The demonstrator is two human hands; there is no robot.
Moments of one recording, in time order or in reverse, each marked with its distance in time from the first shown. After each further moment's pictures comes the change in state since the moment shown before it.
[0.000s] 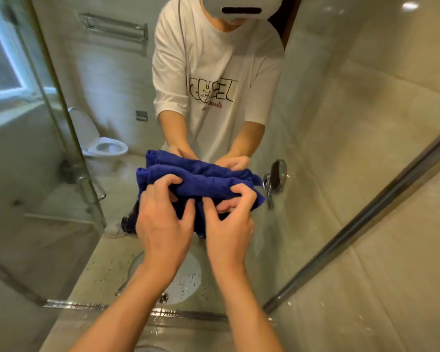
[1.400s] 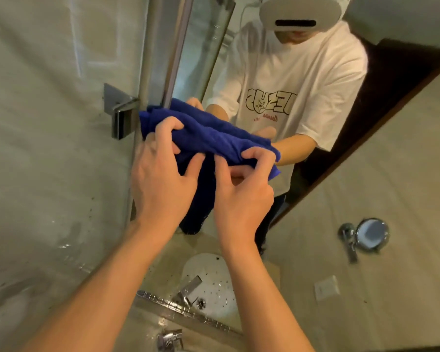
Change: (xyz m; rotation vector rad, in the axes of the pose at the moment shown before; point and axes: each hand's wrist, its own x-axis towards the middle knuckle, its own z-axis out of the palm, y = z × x) left_hand 0.210 -0.256 -0.310 0.084 0.191 -0.057; right_hand -0.128 -0.235 0.362 -0.059 -0.135 -0.226
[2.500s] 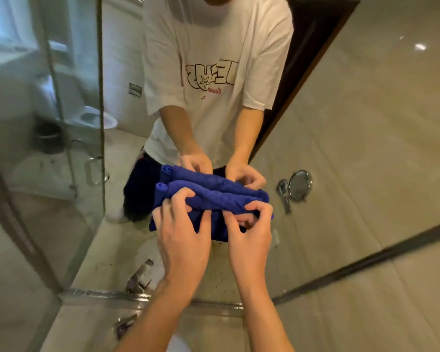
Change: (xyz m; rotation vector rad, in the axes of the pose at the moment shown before) left_hand -0.182 0.122 0.145 -0.210 -0.252 -0.152; right_hand -0.013 0.156 -0.204 0.116 -0.021 0.456
